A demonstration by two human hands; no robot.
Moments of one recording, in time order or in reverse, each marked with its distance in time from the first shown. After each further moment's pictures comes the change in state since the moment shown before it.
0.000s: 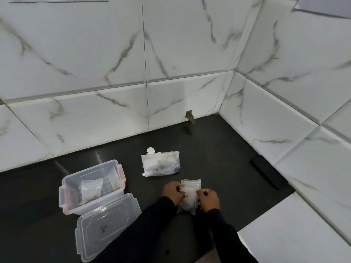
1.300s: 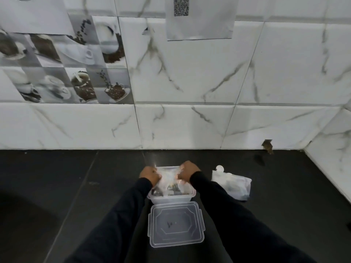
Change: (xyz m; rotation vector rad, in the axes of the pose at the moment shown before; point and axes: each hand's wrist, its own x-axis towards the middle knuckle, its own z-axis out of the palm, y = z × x) left_hand -0.077 -0.151 -0.282 -0.078 0.504 -0.315; right_hand -0.096 -0.230 0.235 -0.696 -0.660 -0.635
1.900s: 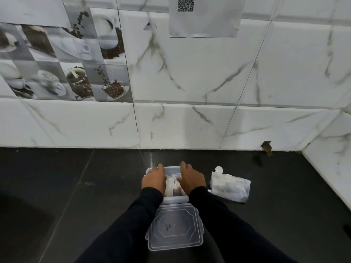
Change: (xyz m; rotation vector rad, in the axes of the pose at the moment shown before) left_hand -0.025 0.017 0.028 0.567 0.259 0.223; right_hand -0.009 0.022 0.029 -0.550 0.423 -0.219
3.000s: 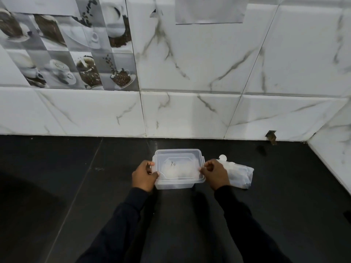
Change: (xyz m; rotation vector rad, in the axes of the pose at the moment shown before) left_hand -0.065 -0.051 -0.033 -0.843 0.007 -0.293; right_hand -0.064 0.043 -0.031 0.841 0.036 0.443
